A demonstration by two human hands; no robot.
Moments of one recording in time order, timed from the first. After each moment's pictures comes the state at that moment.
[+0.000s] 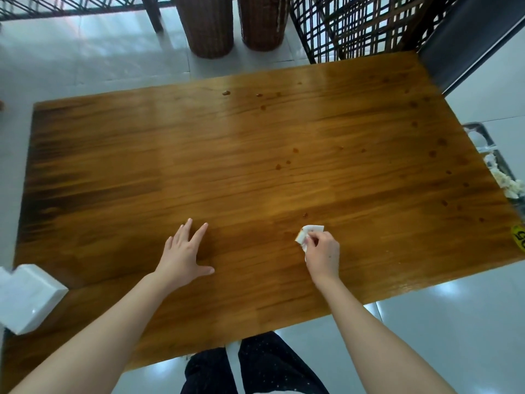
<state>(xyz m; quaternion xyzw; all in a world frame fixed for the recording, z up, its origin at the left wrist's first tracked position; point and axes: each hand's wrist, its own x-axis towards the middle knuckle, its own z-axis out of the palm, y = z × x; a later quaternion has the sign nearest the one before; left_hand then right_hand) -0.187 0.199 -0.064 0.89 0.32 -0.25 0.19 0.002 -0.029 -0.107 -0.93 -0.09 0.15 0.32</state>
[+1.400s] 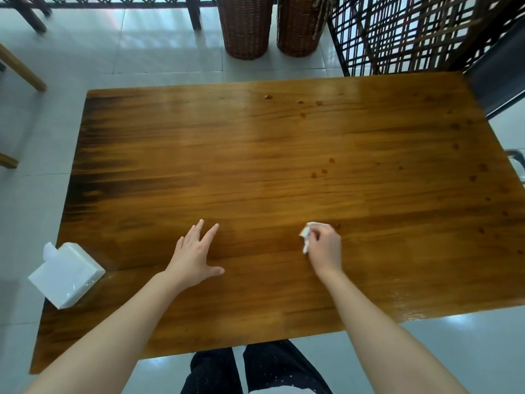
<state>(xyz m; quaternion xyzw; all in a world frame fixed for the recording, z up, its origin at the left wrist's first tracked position) -0.224 0.223 -0.054 0.88 0.35 -0.23 0.22 -0.009 0.038 -0.092 -0.90 -0.15 0.20 0.35</state>
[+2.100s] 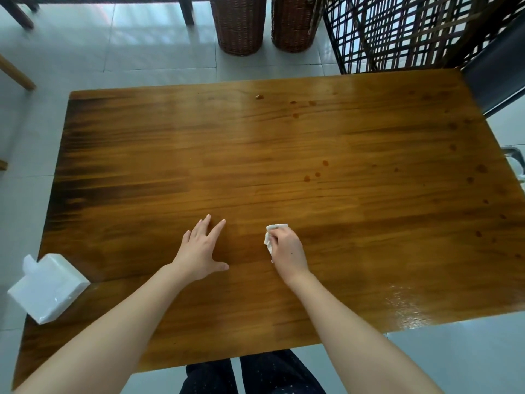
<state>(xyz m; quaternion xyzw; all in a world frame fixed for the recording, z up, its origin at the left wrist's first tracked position) -0.180 0.226 -0.059 0.89 0.32 -0.25 0.22 -0.037 0.075 -0.107 -0.87 -0.34 0.21 0.28</state>
